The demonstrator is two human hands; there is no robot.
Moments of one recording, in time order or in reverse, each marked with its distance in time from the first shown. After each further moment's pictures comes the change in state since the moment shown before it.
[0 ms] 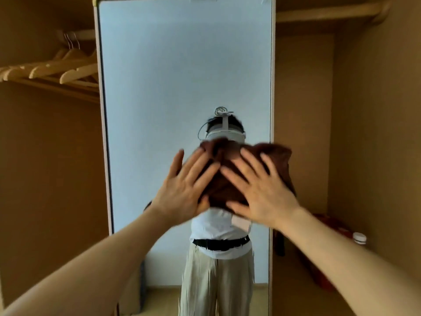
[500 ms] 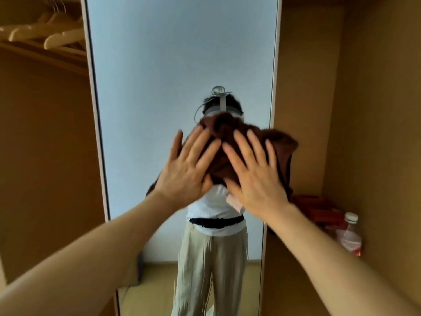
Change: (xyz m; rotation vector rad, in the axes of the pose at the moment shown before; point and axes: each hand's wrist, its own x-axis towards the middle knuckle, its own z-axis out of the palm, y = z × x) left_hand -0.003 0.021 0.010 -0.035 0.066 -0.102; right_hand -0.016 -0.026 0.016 0.139 0.091 0.236
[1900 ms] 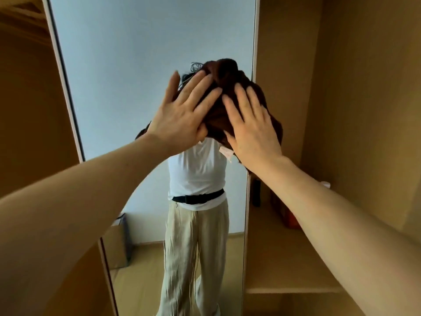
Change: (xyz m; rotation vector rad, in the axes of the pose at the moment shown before) left_hand 0.058 -0.007 -0.012 0.047 -0.053 0.105; right_hand 0.019 0.016 -0.023 -0.069 -0.093 0.149
